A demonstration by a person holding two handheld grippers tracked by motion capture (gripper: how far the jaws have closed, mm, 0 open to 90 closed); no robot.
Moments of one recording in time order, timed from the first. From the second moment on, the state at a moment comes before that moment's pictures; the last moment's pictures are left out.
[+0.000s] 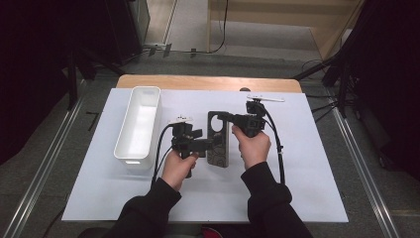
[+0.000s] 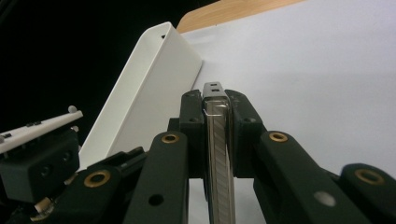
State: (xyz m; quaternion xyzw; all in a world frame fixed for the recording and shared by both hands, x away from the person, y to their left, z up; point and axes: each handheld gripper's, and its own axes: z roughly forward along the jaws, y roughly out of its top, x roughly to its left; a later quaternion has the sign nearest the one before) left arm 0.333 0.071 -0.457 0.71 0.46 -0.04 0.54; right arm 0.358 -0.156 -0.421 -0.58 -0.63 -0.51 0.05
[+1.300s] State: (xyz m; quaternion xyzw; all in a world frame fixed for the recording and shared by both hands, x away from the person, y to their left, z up) left arm 0.333 0.092 -0.446 0.76 0.42 -0.04 0.50; right arm 0.352 -0.179 -0.431 -0.51 -0.68 -0.52 0.07
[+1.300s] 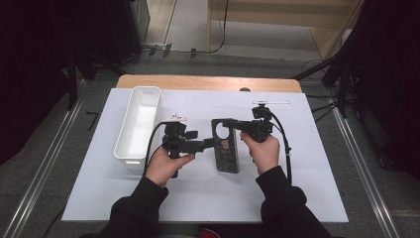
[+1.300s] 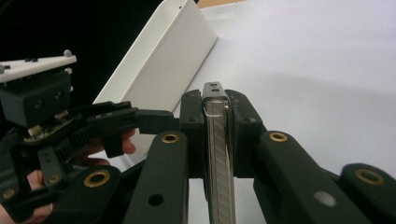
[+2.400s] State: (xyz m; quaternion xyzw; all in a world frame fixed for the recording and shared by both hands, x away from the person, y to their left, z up) left arm 0.334 0.096 -0.433 0.78 0.39 0.01 0.48; right arm 0.342 -0.173 -0.438 -0.45 -0.71 -0.54 0.08
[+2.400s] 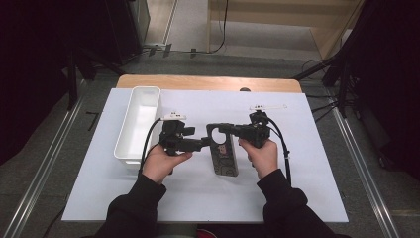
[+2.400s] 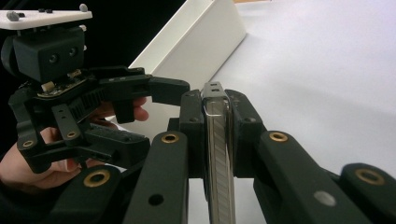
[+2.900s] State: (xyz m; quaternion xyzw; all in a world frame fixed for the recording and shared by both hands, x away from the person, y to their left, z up) left arm 0.339 0.097 -0.435 0.79 0.40 0.01 0.46; right arm 0.337 -0.162 -0.435 -0.43 -0.71 -0.55 0.08
